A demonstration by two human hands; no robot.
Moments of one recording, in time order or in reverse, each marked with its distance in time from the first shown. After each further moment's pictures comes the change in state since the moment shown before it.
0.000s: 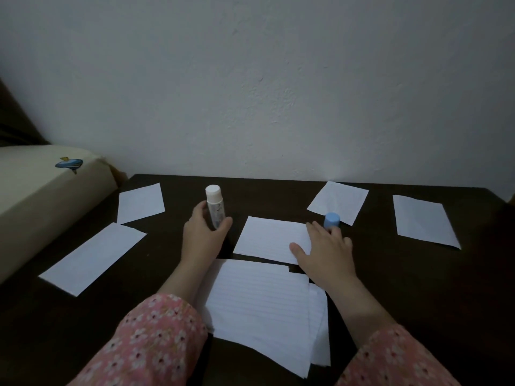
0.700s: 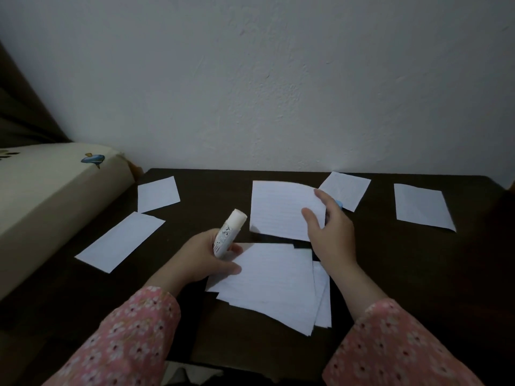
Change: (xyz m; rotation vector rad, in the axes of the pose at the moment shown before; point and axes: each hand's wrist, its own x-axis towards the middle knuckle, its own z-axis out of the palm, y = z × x) left_hand -0.058 -0.001 -0.068 0.242 -0.590 0.052; right_hand -0.030 -0.015 -0.020 0.856 0.380 0.014
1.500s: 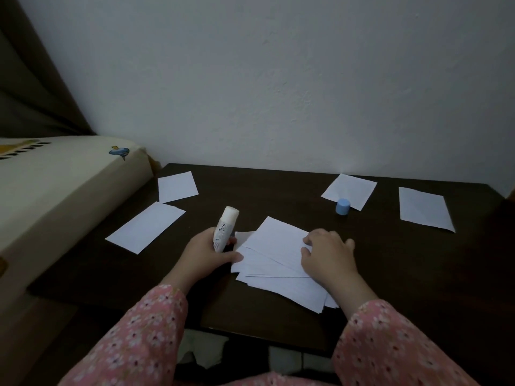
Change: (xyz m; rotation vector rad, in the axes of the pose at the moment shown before) left_hand -0.025 -0.032 0.000 -0.131 0.216 -0.038; right_hand -0.046 -0.025 -0.001 -0.827 -0.427 -0.024
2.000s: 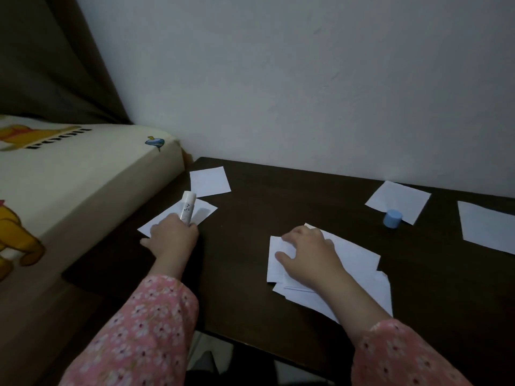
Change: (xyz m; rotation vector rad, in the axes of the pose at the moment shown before) left_hand 0.047 -0.056 -0.077 0.461 0.554 -0.485; right_hand 0.025 -0.083 0.030 0.085 -0.094 -0.272
